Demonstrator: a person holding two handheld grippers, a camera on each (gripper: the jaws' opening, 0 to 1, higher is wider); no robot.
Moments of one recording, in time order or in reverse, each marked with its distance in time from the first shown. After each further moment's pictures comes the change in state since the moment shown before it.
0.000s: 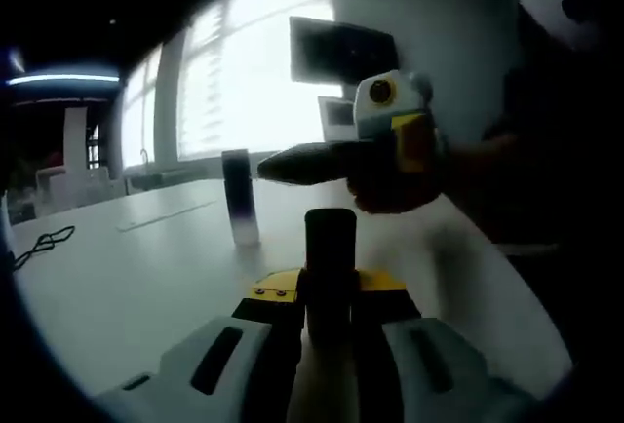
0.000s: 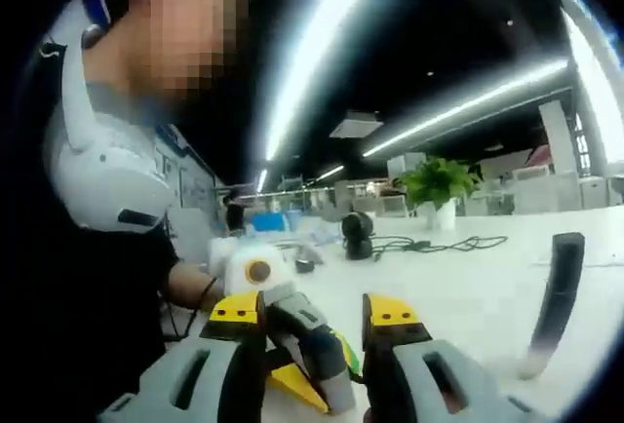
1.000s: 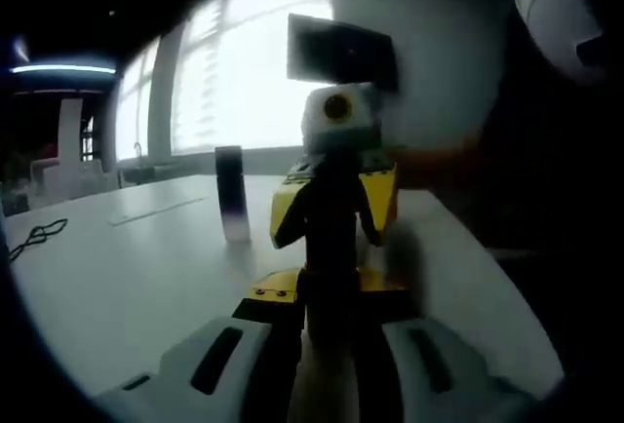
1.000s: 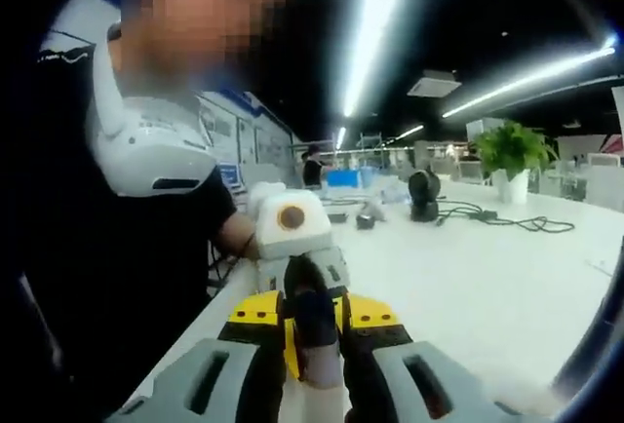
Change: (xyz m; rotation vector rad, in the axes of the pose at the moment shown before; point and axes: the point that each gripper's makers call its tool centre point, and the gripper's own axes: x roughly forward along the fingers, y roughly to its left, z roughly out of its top) left arm 0.002 0.000 -0.002 -0.031 0.009 -0.035; right arm 0.003 0.005 -0.037 -0.042 0.197 0.367
